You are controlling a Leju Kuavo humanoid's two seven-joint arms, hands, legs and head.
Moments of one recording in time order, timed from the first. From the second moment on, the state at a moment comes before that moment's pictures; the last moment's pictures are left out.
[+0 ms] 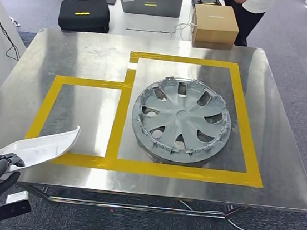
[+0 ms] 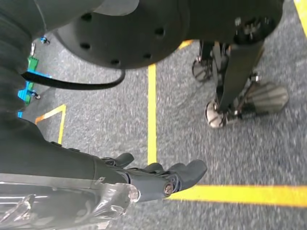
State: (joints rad) left arm 0.28 0.44 0.06 -1.94 -1.15 -0.11 -0.07; right arm -0.08 0.03 1.32 -0.10 -1.52 -0.19 -0.05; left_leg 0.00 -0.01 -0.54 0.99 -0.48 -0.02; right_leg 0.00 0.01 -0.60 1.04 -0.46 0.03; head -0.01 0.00
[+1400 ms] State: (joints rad) left arm -0.32 0.08 -0.04 -1.45 -1.31 -0.14 -0.03; right arm -0.10 0.03 1.40 -0.10 -1.52 -0.17 -0.04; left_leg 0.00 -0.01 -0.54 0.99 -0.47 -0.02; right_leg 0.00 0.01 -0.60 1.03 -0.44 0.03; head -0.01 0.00
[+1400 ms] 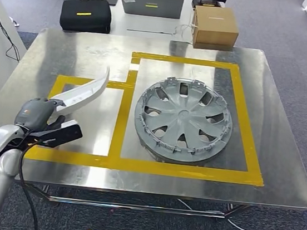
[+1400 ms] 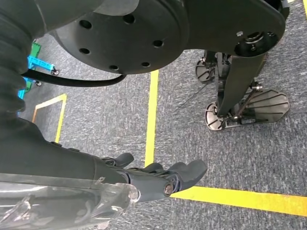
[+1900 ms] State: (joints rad) left arm -0.44 0.01 -0.10 -1.32 -1.32 -0.13 -0.04; right arm -0.10 0.03 1.40 -0.10 -1.52 -0.16 -0.05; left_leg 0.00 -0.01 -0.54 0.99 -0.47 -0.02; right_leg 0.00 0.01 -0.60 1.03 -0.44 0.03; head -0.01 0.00
